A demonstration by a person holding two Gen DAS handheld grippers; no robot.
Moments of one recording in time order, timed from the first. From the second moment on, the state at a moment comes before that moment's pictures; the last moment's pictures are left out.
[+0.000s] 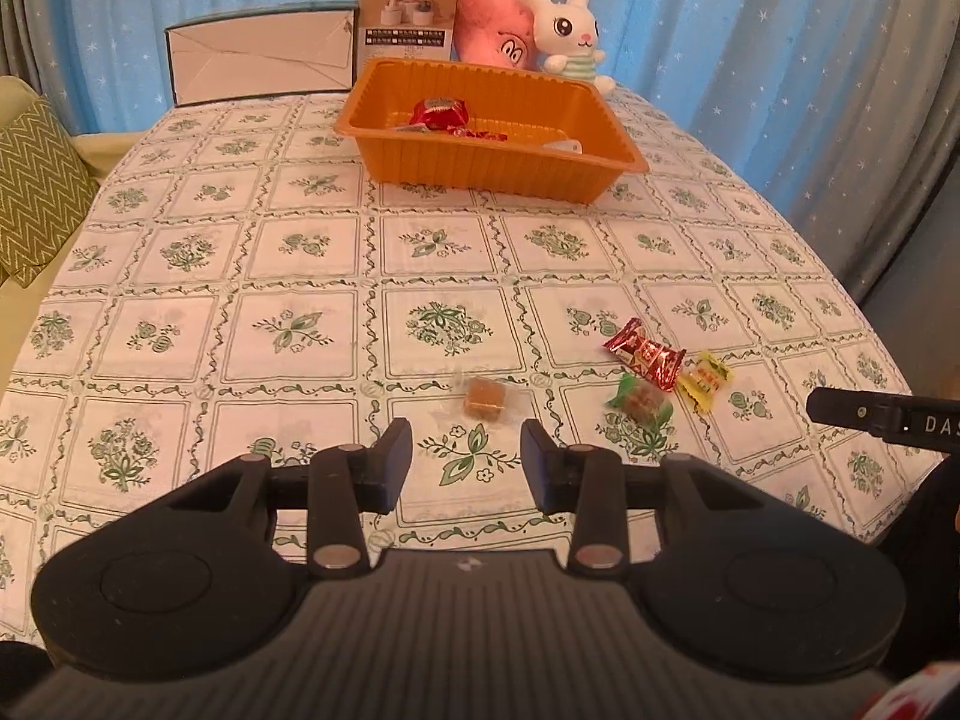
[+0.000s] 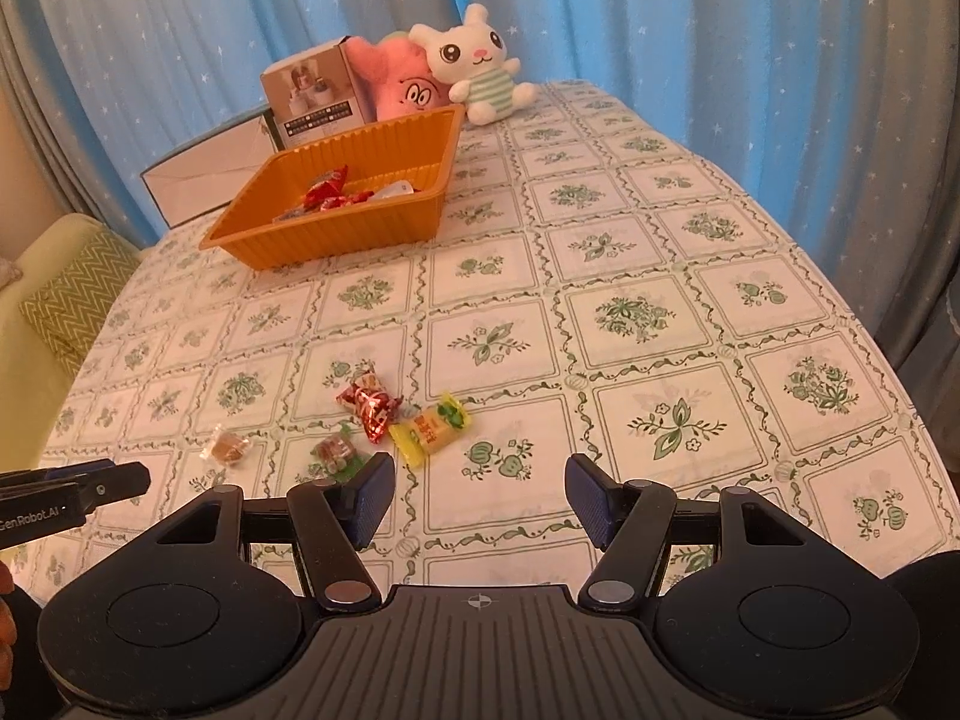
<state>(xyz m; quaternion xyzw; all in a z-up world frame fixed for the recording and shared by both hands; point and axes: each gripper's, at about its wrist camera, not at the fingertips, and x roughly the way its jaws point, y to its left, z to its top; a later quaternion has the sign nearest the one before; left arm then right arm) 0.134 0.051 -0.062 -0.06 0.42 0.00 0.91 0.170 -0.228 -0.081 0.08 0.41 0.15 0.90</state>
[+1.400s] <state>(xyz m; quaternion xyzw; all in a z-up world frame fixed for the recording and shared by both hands) 0.195 0.037 -0.111 -0.03 0.43 -0.01 0.90 0.193 -0.169 -0.121 0.00 0.39 0.22 0.89</state>
